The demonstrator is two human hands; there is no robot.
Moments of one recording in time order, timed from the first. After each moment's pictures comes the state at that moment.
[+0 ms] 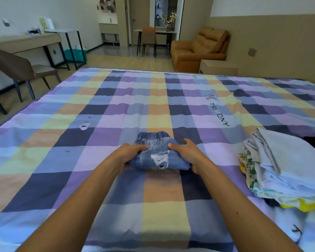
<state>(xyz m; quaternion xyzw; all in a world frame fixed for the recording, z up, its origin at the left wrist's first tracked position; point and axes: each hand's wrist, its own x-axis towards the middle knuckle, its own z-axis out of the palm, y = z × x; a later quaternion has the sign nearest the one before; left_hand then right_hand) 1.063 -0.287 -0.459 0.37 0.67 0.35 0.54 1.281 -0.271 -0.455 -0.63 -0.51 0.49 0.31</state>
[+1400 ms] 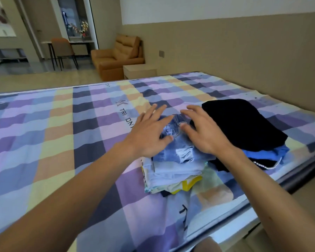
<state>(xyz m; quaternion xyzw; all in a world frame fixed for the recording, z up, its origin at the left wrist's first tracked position) 1.405 -0.285 -0.349 0.93 0.33 0.15 0.03 1.604 -0.353 -0.359 -0.69 -0.67 -0.01 0.29</state>
